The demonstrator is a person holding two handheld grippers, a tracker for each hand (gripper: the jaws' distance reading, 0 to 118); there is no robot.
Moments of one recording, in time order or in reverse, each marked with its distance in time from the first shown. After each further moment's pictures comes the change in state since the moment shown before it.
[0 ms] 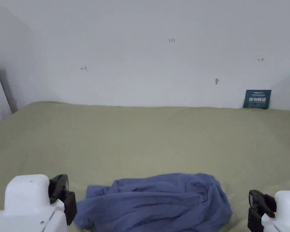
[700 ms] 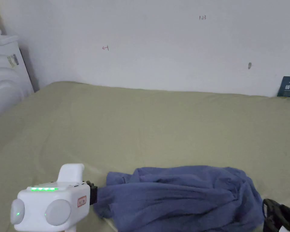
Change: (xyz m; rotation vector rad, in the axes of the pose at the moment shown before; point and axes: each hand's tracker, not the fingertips) left arm -0.062 -0.078 -0.218 -0.575 -0.080 0.016; right arm -0.032 -0.018 -0.051 -0.103 0.067 0.018
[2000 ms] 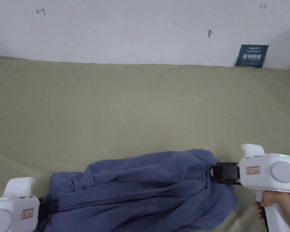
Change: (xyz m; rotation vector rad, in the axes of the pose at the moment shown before) left arm 0.002 0.014 -0.101 -0.212 -0.016 -0.062; right arm 0.112 -0.004 -0.260 -0.567 0.081 -0.242
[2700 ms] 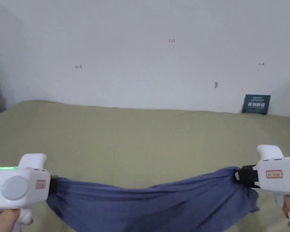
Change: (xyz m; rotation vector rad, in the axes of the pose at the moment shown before) left arm -0.014 0.043 0.168 0.269 0.059 0.016; right arm -0.033 0.023 0.178 0.242 0.088 0.183
